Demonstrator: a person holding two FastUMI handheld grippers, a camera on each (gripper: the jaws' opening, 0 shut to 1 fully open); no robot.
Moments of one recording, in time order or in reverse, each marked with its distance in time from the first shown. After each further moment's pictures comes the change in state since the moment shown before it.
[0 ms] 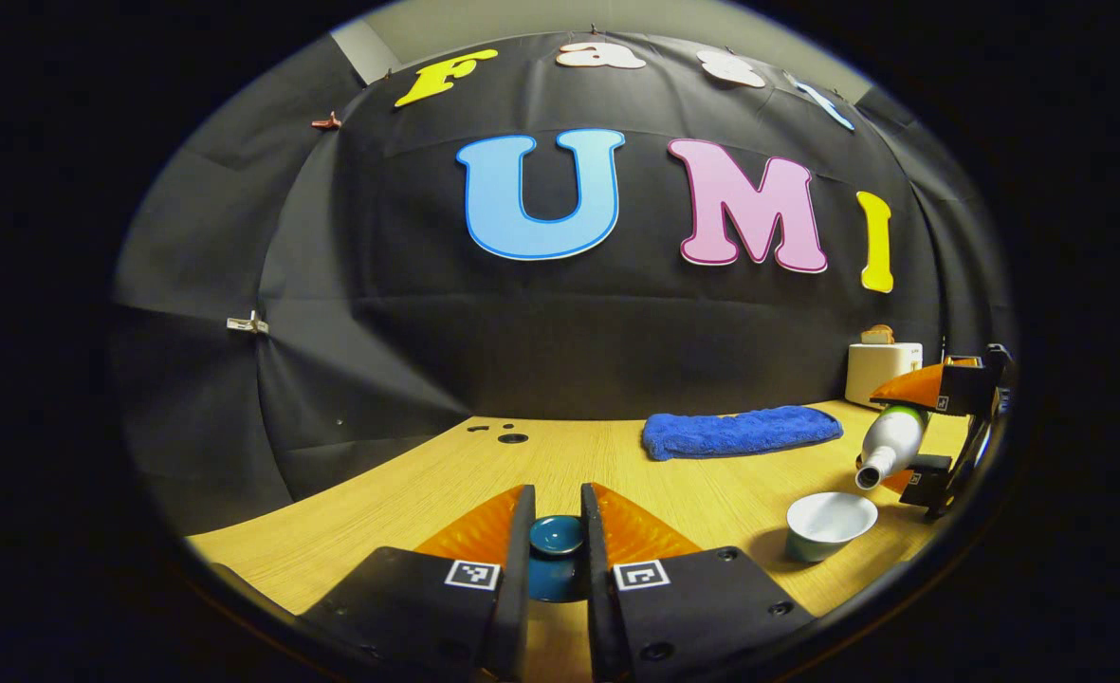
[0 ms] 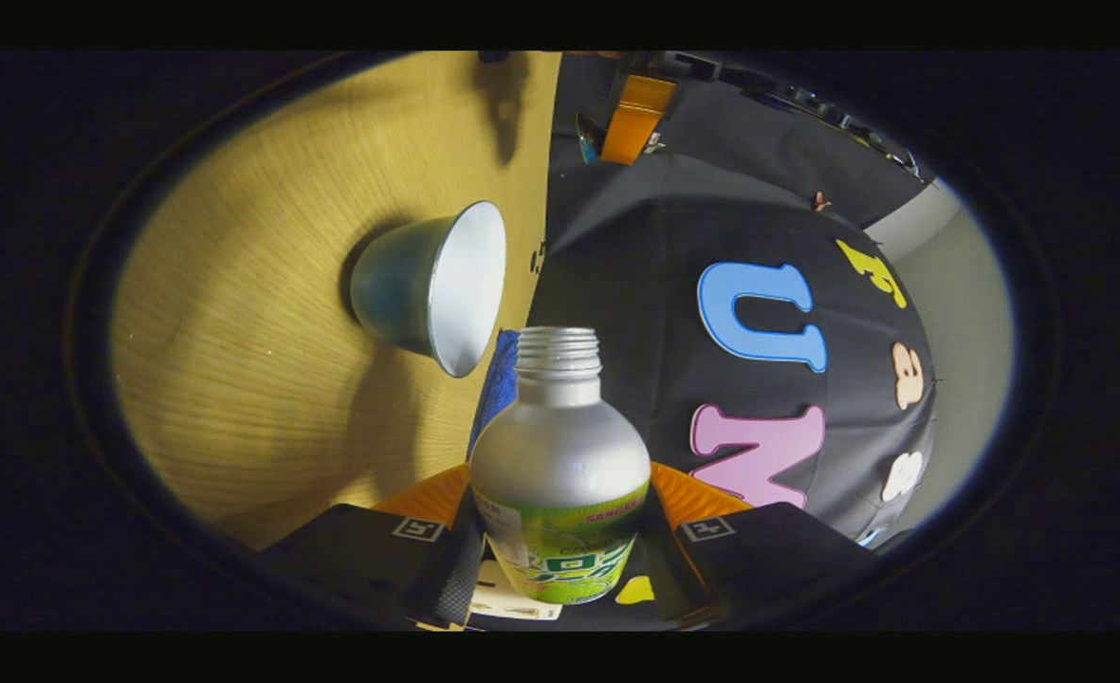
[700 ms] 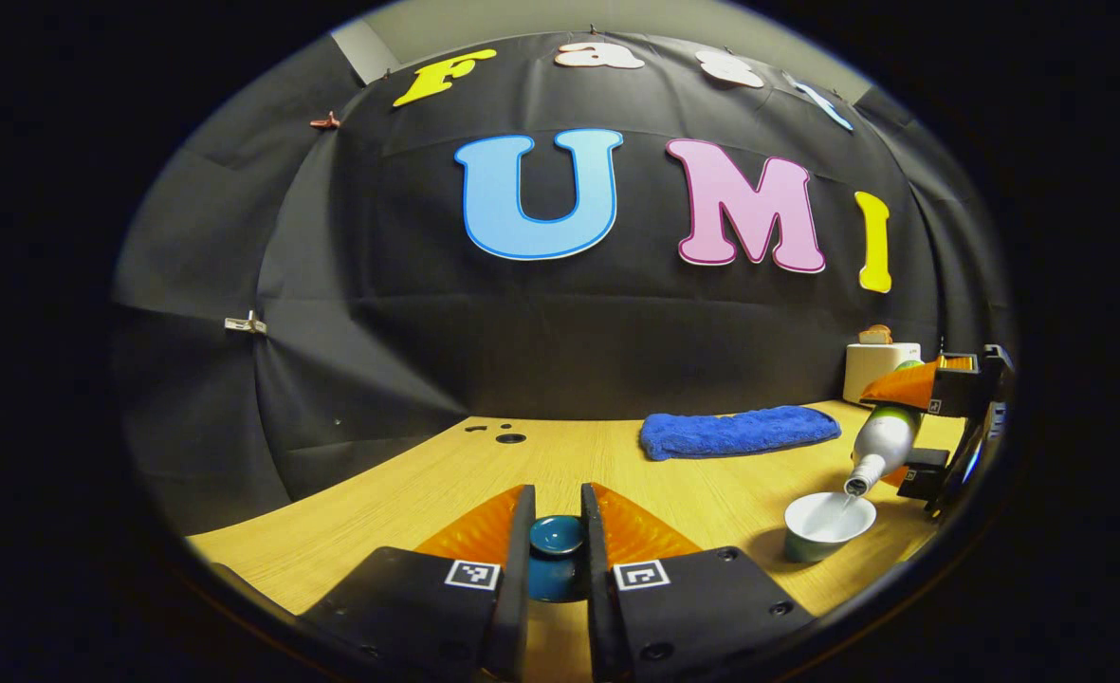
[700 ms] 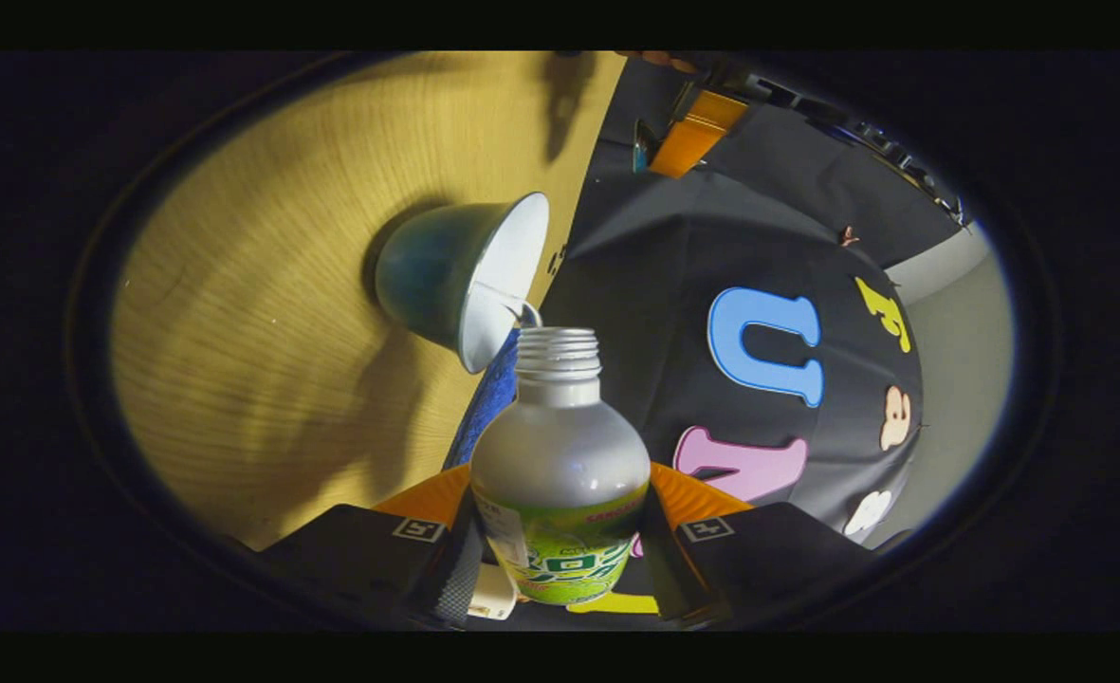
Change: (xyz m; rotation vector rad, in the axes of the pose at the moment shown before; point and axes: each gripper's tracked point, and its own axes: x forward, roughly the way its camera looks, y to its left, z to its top) left arm 0.000 -0.002 0.000 0.001 -0.001 -0.011; right arm 0.005 -0.005 0.002 -0.155 -0.032 -0.007
